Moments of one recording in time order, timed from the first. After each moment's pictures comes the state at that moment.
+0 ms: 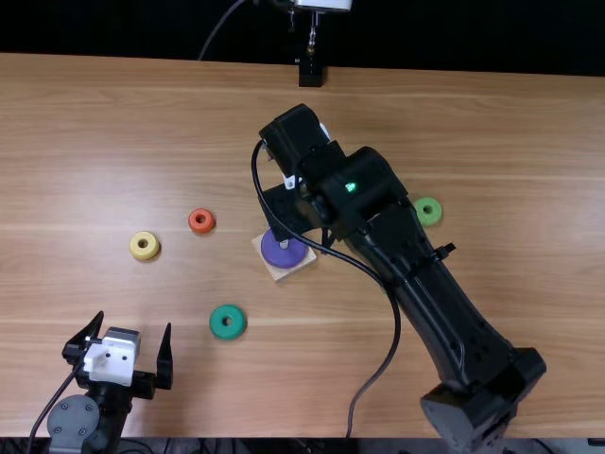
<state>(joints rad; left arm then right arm) -0.07 0.01 0.11 -0.38 0.06 0.07 0.64 2.04 2.24 -1.34 0.10 0.14</state>
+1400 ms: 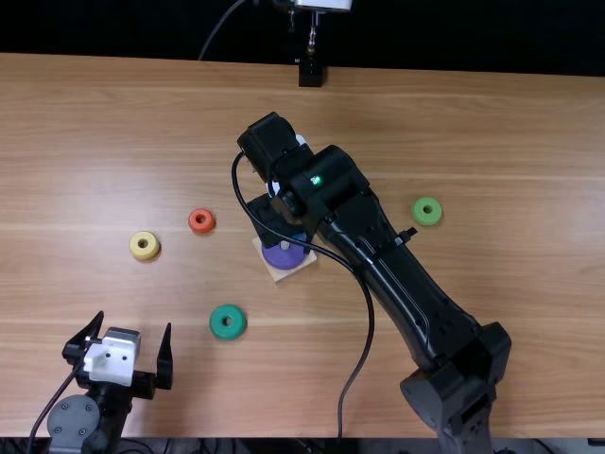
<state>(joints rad) -0.07 0.01 0.11 -0.38 0.06 0.08 0.65 2.15 2.23 -1.34 0.10 0.14</state>
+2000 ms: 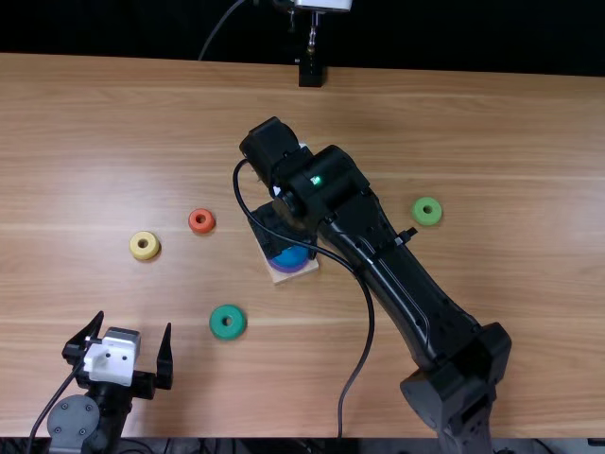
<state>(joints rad) -0.07 0.01 0.11 -0.38 0.06 0.07 0.65 2.15 2.23 -1.41 0.10 0.14</state>
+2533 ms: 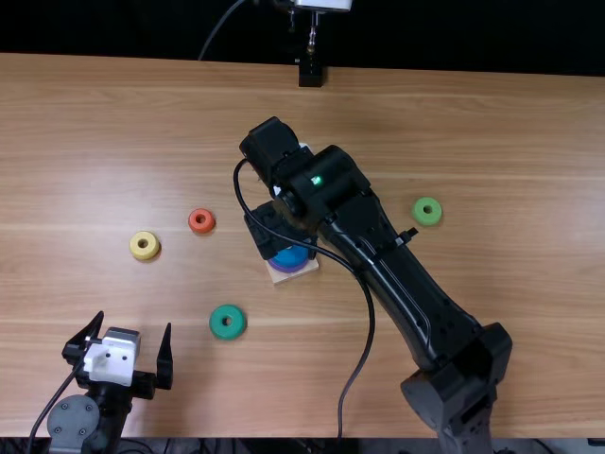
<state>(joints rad) -0.07 0.01 0.11 -0.38 0.06 0.07 0.65 2.14 2.23 -1.41 0.10 0.15</state>
